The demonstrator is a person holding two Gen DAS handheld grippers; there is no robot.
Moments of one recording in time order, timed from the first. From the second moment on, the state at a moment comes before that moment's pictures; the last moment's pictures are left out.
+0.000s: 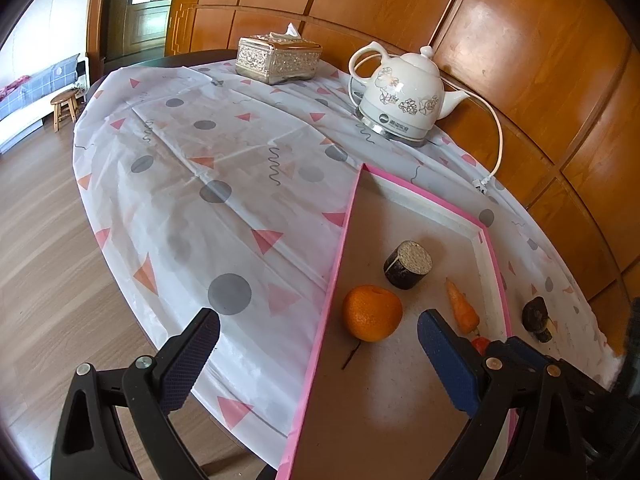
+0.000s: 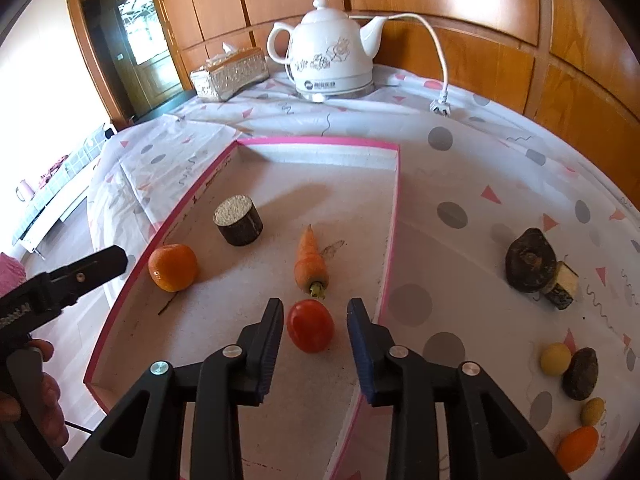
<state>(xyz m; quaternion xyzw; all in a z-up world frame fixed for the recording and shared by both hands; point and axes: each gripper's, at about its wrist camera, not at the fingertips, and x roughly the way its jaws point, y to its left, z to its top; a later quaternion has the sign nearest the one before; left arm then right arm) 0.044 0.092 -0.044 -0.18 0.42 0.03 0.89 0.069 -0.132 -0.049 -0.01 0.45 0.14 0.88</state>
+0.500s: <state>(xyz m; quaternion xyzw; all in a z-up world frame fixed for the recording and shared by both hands) 0.042 0.089 -0.041 -0.18 0.41 0.02 0.89 0.031 -0.193 -0.030 0.02 0.42 0.07 0.90</state>
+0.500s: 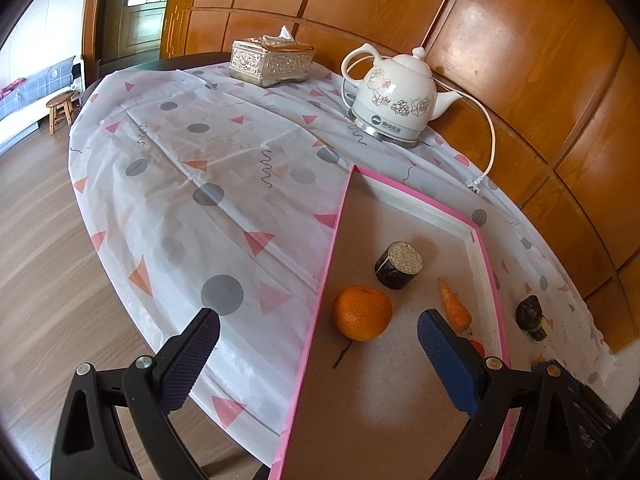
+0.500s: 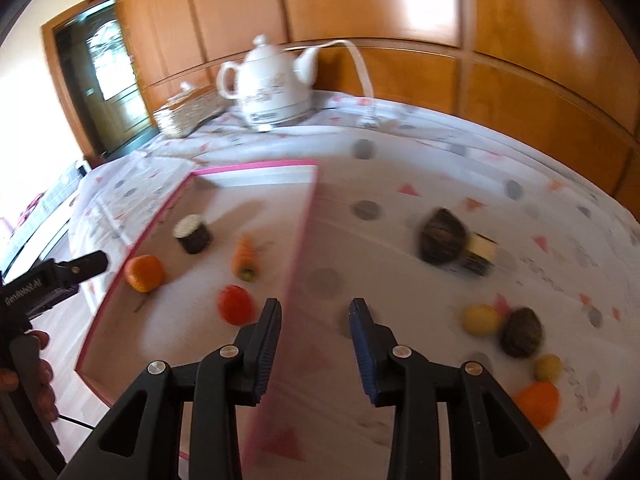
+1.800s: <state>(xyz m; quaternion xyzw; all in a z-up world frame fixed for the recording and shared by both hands) 0.042 0.040 -0.023 -0.12 0.41 -0.04 0.90 -0.089 -0.459 -0.073 0.16 0.40 -0.34 0.83</state>
